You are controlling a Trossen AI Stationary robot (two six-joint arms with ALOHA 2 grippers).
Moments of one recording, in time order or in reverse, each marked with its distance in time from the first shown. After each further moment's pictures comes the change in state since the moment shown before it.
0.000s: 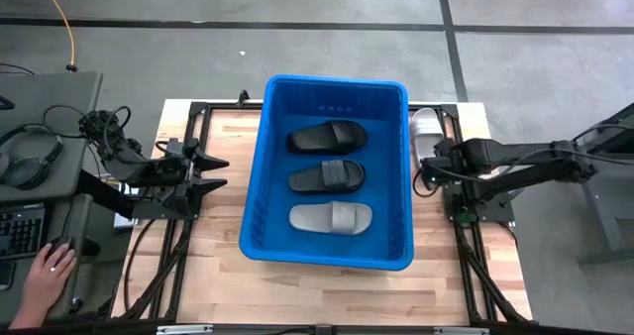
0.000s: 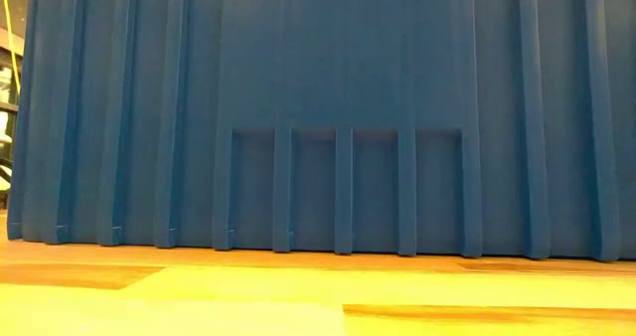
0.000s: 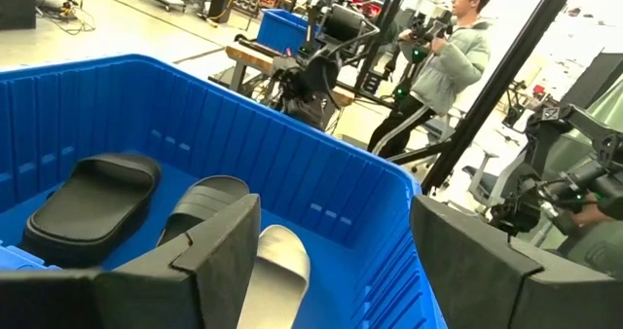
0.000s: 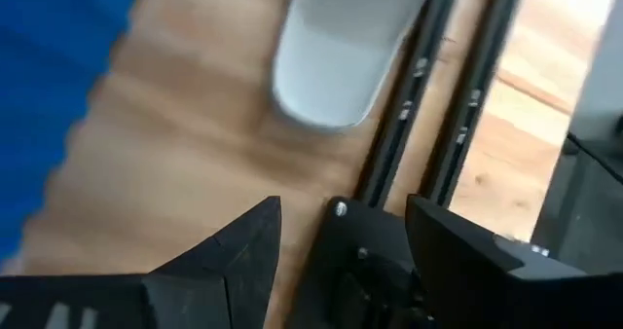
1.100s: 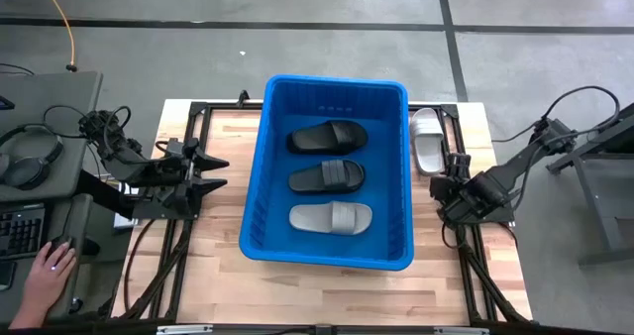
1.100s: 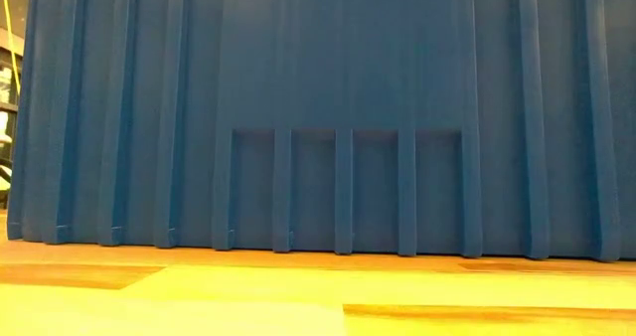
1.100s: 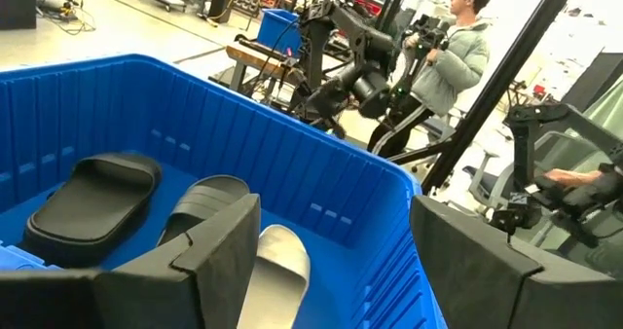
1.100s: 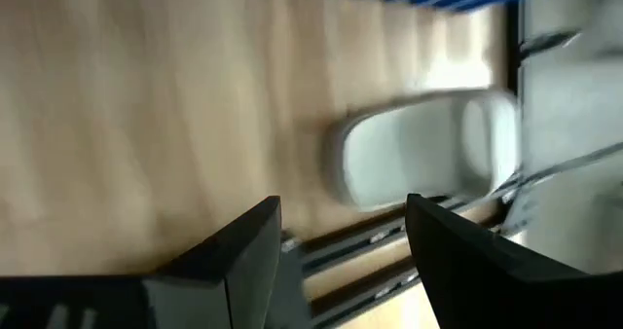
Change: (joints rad) left arm 0.000 0.000 0.000 0.000 0.000 0.000; right arm 0.624 -0.004 -0.080 -0.007 0.161 -0.449
